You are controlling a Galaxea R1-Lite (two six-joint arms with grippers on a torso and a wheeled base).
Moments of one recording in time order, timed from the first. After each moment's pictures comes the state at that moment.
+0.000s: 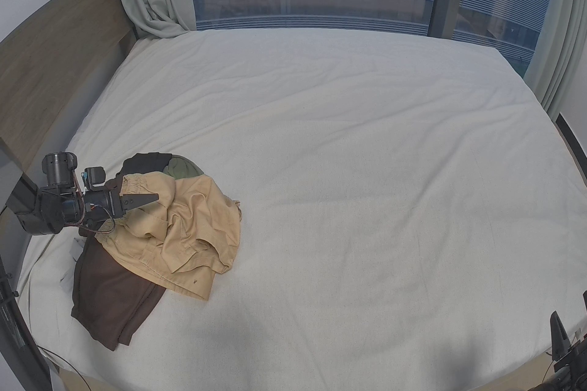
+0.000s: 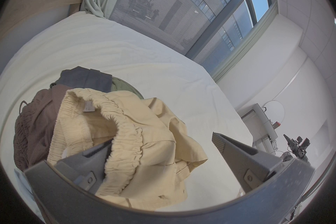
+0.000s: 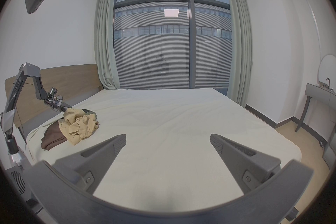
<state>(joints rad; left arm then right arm) 0.26 2.13 -1.00 -0.54 -0.91 0.00 -0.01 0.02 -0.02 0.00 -0.01 0.01</state>
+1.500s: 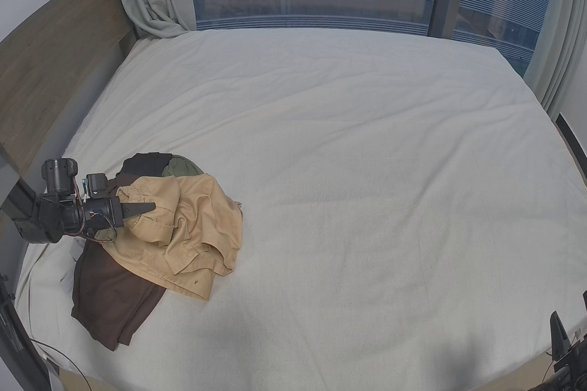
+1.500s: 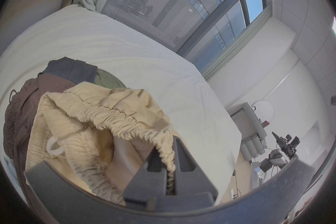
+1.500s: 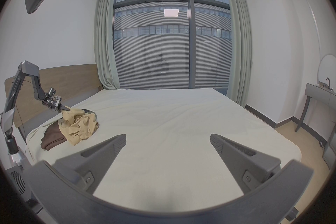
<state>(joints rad) 0.23 2.08 -0.89 -0.57 -0.99 -0.02 -0.01 0.02 -0.02 0.00 -0.01 0.01</state>
